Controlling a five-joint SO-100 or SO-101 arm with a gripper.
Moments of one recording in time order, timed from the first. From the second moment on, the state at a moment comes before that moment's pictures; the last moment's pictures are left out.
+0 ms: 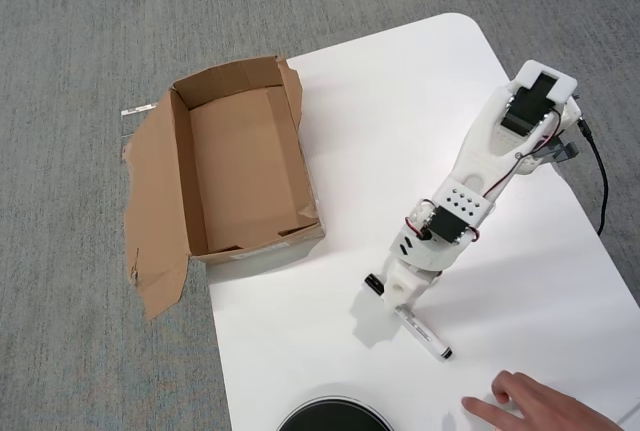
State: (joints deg) arm -38.7 69.4 91.4 36.5 183.7
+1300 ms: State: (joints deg) arm -39.4 60.3 87.0 36.0 183.7
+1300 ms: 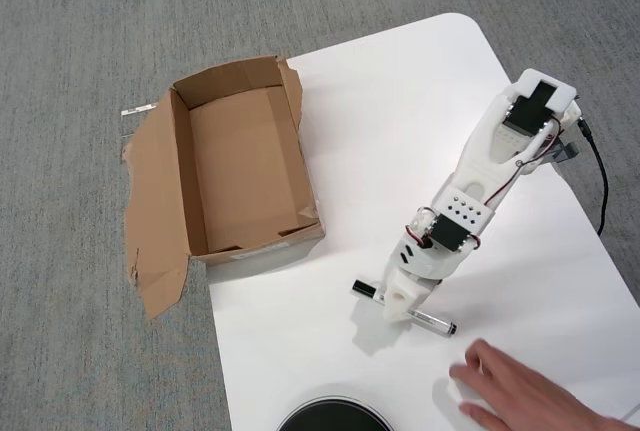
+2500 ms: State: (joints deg) arm -46.5 57.5 87.1 36.0 183.7
